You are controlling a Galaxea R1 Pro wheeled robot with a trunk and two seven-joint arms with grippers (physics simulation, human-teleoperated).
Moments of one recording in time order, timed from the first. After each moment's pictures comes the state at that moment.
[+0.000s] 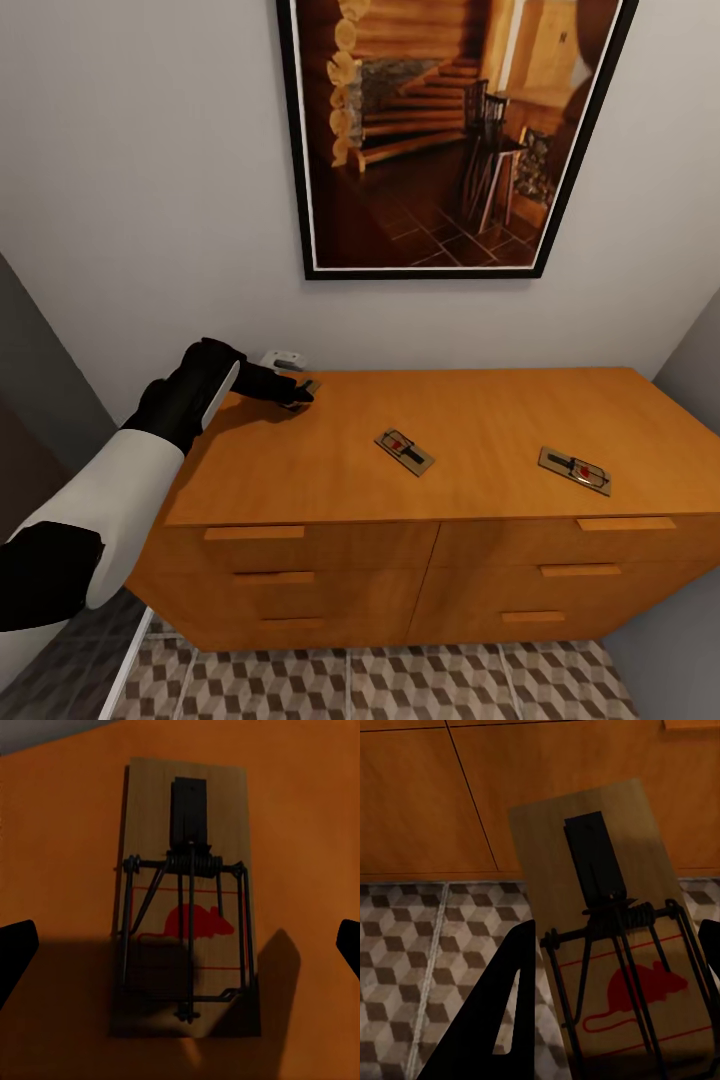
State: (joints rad) left arm -1.21 0.07 -0.27 -0.81 -0.03 0.99 -0.54; right arm -0.12 -0.02 0.07 -0.02 -0.15 -1.04 0.16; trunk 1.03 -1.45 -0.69
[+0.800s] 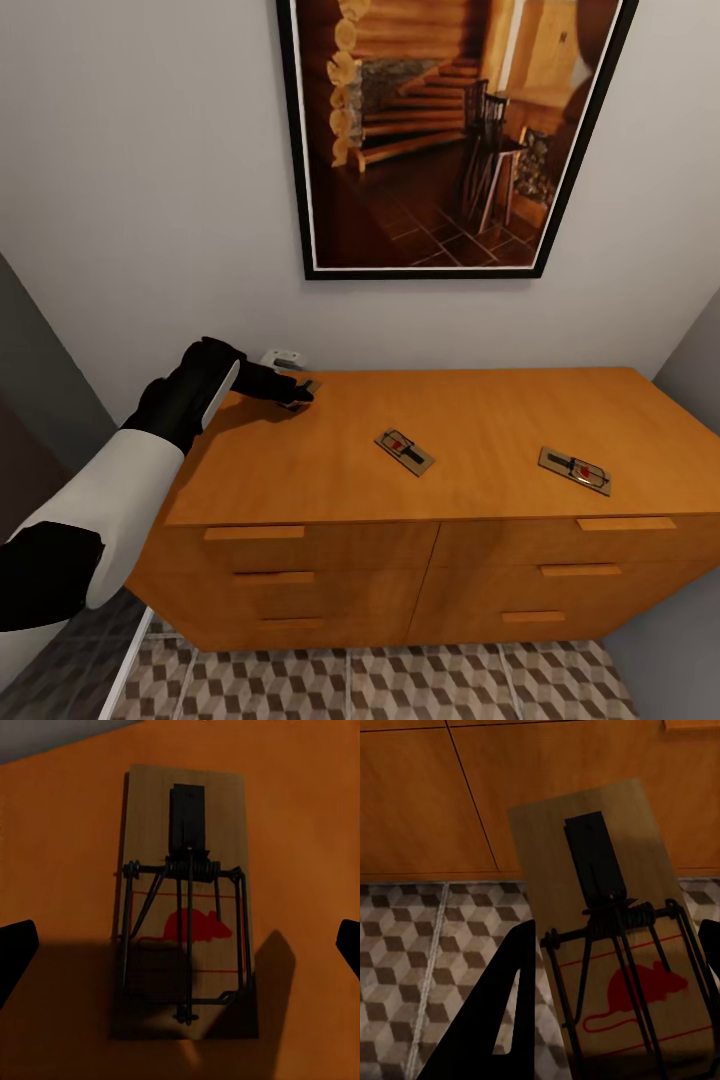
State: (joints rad) left arm -1.21 0.07 -0.27 -0.82 -0.04 0.99 -0.54; right arm -0.12 -0.02 0.07 -0.02 -0.15 -1.04 0.16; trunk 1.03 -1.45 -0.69
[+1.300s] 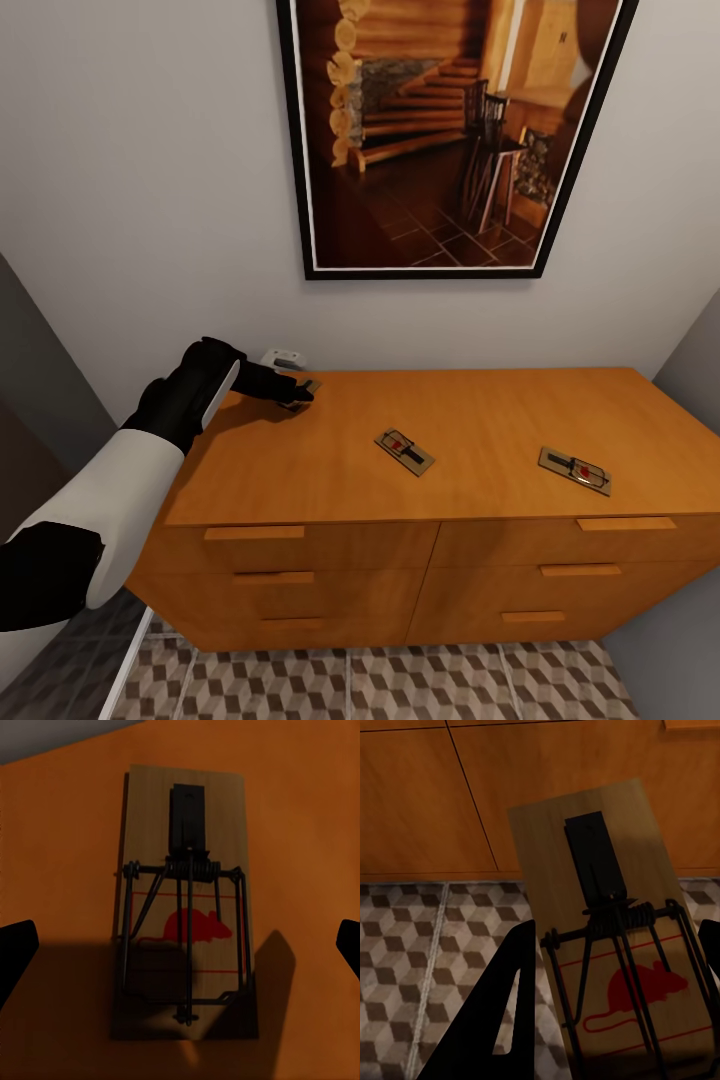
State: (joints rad) left arm -1.21 0.07 -0.27 -0.82 -0.04 0.98 -0.54; right arm -0.12 -0.02 0.07 -0.02 -0.15 -1.04 0.16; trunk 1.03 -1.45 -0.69
